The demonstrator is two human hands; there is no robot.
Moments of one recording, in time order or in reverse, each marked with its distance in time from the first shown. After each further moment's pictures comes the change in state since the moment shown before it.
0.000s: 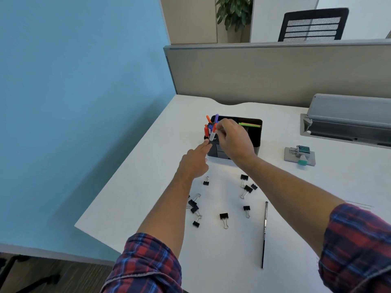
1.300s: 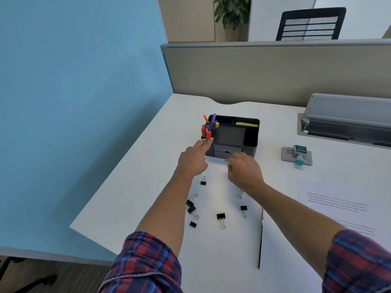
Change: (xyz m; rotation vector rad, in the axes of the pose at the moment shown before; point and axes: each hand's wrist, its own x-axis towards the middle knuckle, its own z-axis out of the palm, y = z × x) left_hand 0.007 0.006 -0.003 0.127 0.110 0.055; right_hand -0.068 0.066 0.033 -0.402 -0.244 -0.022
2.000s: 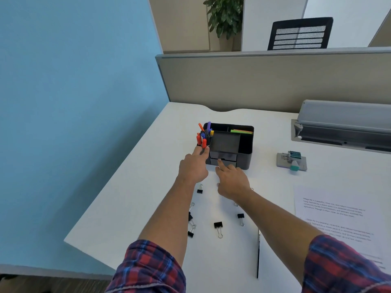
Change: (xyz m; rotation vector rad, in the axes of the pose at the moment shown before) left_hand 0.008 0.019 0.002 0.127 0.021 -0.034; right_hand 0.009 -0.016 0.010 -0.142 -0.321 -0.002
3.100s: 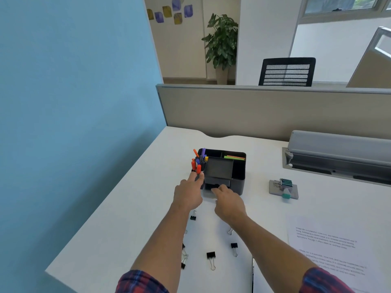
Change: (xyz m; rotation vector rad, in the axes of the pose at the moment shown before) left_hand 0.006 0.001 0.008 0.022 -0.016 -0.026; right_hand 0.007 0.011 0.002 0.256 0.149 0.111
